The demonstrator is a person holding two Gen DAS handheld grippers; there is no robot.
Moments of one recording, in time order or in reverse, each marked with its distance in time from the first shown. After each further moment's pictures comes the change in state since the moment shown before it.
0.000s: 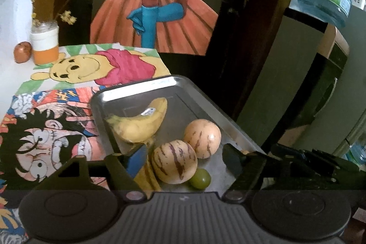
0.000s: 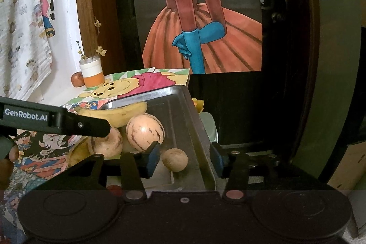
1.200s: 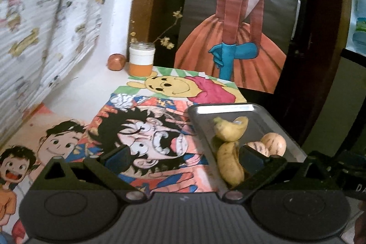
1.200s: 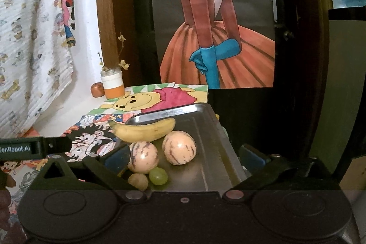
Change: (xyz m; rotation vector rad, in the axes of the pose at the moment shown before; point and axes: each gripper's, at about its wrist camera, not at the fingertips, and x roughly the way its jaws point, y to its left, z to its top) left arm -0.087 0.034 -0.049 -0.158 -0.202 0.356; right arm -0.035 0.037 0.011 -0.029 -0.067 0.045
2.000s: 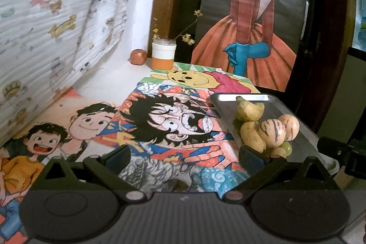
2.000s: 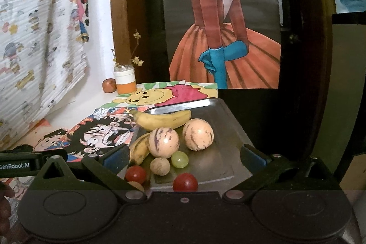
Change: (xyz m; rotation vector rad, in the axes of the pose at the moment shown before) left arm -0.036 0.030 -0.038 -0.011 -0.016 0.054; right arm -0.029 0.027 -0.021 -0.035 -0.010 0.022
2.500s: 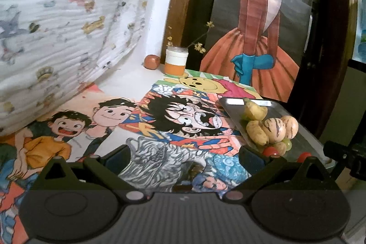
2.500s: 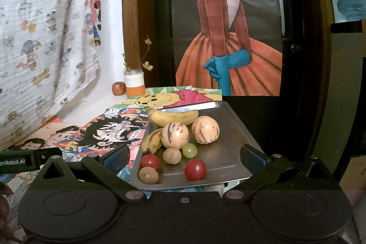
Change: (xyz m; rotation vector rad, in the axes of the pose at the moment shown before) left arm -0.041 0.022 -0.026 -0.046 -0.064 0.017; right arm -0.040 0.014 -0.023 -0.022 -0.059 0.020
